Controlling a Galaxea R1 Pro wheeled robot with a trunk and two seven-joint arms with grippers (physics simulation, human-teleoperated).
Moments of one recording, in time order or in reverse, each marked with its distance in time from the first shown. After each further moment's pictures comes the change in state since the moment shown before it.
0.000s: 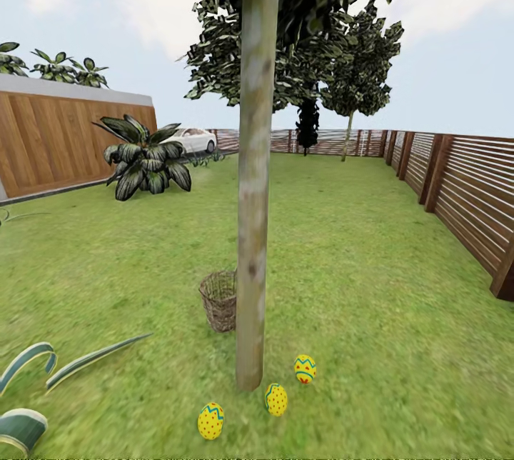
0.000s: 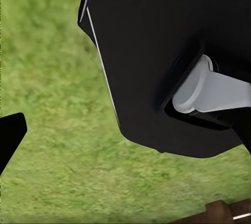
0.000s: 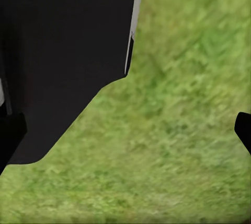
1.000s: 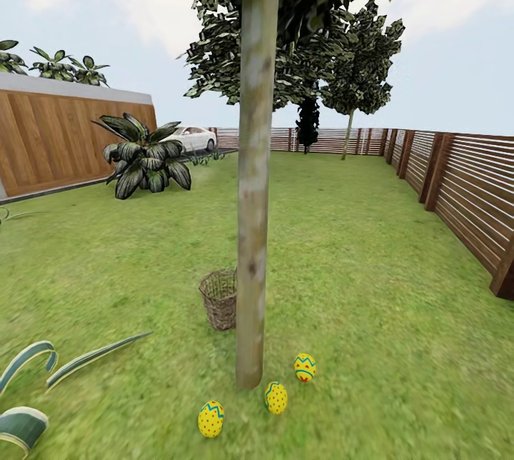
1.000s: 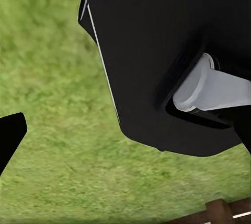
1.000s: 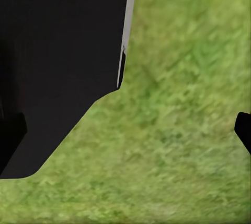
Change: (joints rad) left arm 0.000 0.000 0.001 0.000 0.000 0.000 0.000; right arm 0.000 -0.003 -0.004 -0.043 -0.002 0.000 -0.011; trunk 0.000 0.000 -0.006
